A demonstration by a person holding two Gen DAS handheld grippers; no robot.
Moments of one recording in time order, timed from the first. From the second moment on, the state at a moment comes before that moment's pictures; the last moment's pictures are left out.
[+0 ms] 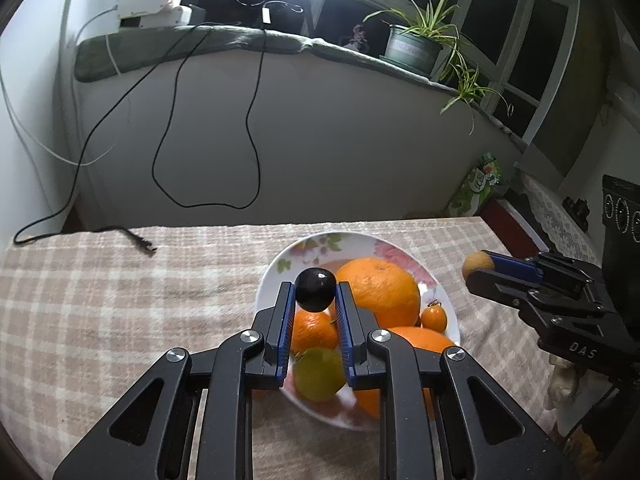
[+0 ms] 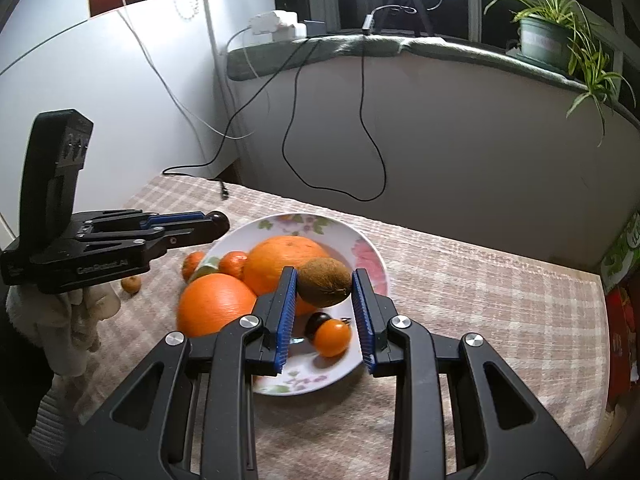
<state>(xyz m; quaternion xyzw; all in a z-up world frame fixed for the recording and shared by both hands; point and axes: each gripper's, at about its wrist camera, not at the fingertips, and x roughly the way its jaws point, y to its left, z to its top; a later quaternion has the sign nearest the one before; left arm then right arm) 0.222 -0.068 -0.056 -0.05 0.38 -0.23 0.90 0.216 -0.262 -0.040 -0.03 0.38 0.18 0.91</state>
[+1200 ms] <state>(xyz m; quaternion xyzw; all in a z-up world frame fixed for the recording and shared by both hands) 0.226 -0.086 -0.051 -0.04 0.37 -0.23 0.90 0.234 -0.262 -0.061 -0.03 0.40 0.19 0.90</state>
